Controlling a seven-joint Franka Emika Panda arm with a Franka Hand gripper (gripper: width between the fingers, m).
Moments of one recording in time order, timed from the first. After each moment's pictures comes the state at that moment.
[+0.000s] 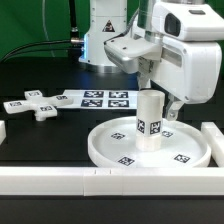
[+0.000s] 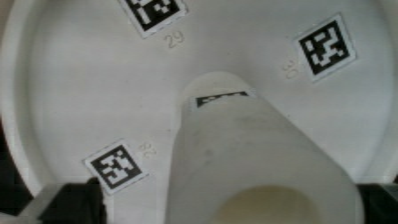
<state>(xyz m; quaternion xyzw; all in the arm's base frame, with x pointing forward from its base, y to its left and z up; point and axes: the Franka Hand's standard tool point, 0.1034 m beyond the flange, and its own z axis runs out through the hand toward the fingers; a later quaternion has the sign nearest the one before) 0.564 0.047 0.074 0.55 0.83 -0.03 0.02</state>
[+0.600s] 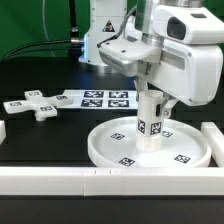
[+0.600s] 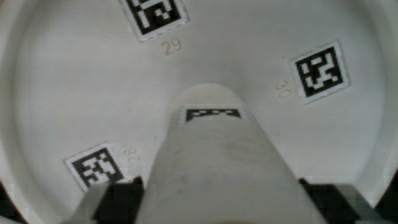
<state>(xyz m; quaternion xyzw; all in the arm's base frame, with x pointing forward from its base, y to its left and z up) 0.562 0.042 0.070 0.52 0.85 -0.04 0.02</state>
